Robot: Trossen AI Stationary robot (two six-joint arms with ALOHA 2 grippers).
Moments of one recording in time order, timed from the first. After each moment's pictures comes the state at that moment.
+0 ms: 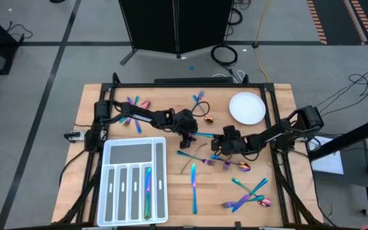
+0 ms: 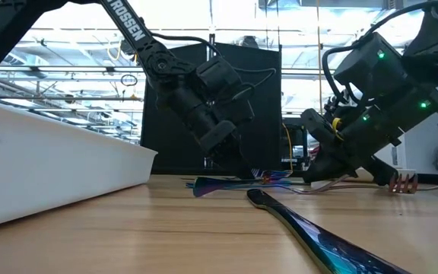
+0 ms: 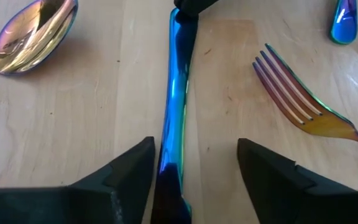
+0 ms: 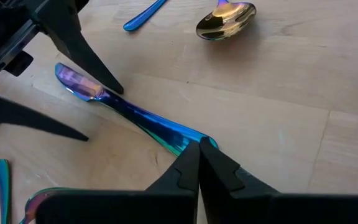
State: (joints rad) left arm 0.20 2.07 1.17 0.01 0.24 0.17; right arm 0.17 1.69 0.38 0.34 0.63 1.27
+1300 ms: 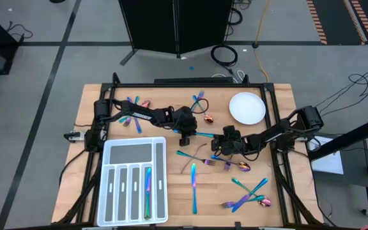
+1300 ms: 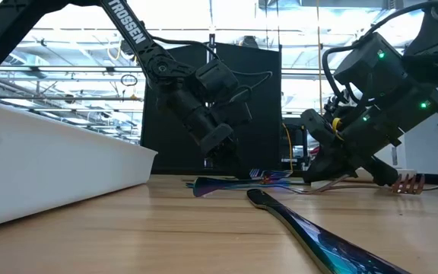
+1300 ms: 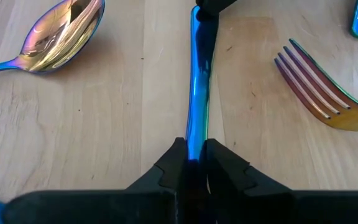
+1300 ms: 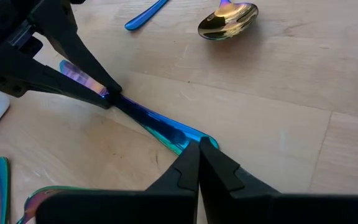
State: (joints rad) left arm 0.24 2.07 1.17 0.02 0.23 0.22; right arm 0.17 1.69 0.38 0.36 0.63 1.24
